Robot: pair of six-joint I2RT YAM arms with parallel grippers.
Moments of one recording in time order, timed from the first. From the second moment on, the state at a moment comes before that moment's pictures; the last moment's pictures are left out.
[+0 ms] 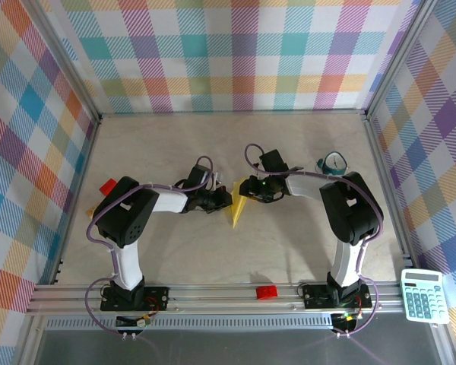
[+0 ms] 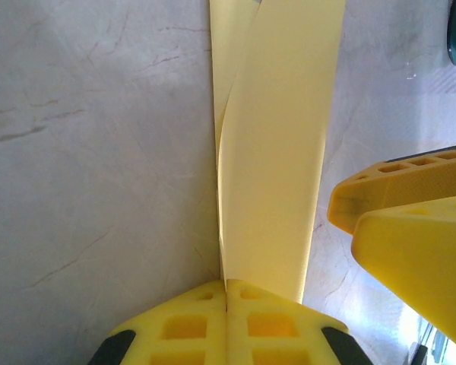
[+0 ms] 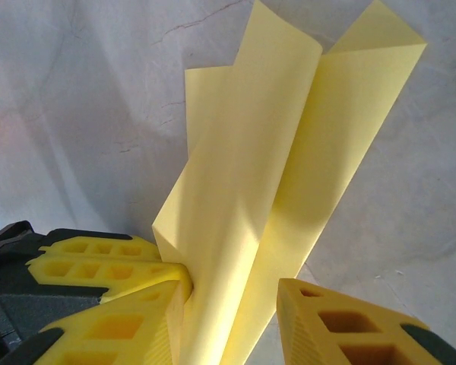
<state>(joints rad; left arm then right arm) -0.54 1.90 0.89 0.18 0.50 -0.79 0.51 1.86 1.08 -0.23 -0.46 0.64</state>
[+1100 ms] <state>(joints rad) -0.55 1.90 0.92 0.12 0.49 -0.78 0.53 1.99 1.25 -0.35 -0.42 0.59</state>
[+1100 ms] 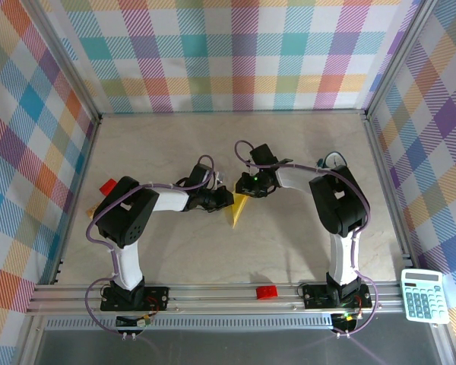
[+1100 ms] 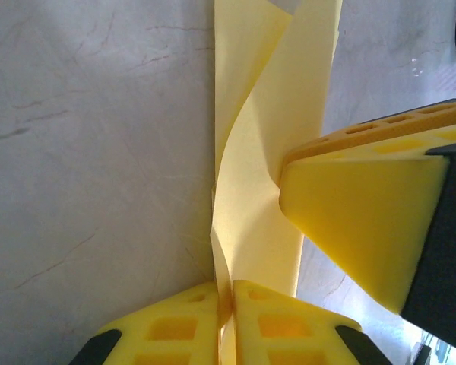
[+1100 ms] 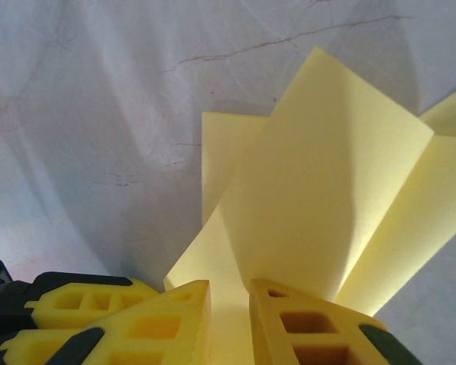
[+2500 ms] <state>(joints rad) -0.56 1.71 0.95 -0.06 0.40 -0.68 0.52 1.92 1.08 -0.20 -0.41 0.60</state>
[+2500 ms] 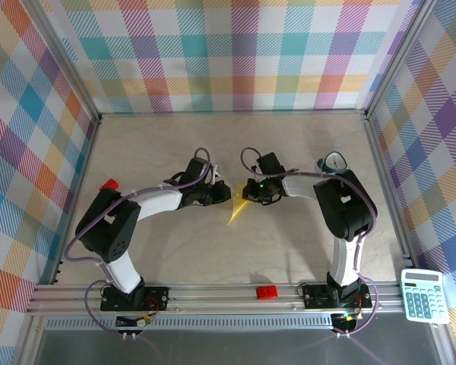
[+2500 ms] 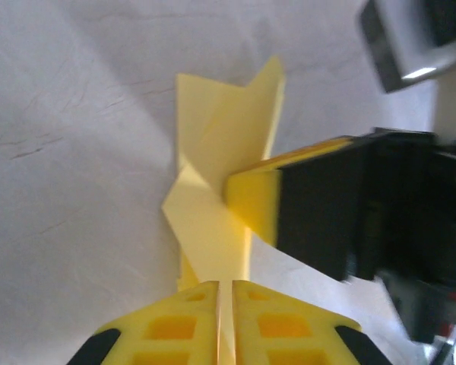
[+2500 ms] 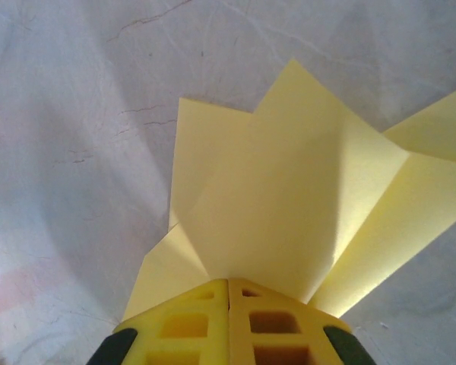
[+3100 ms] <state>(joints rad) -0.64 1.79 1.00 -0.15 0.54 -0.65 0.52 1.92 1.08 -0.20 -0.41 0.59</state>
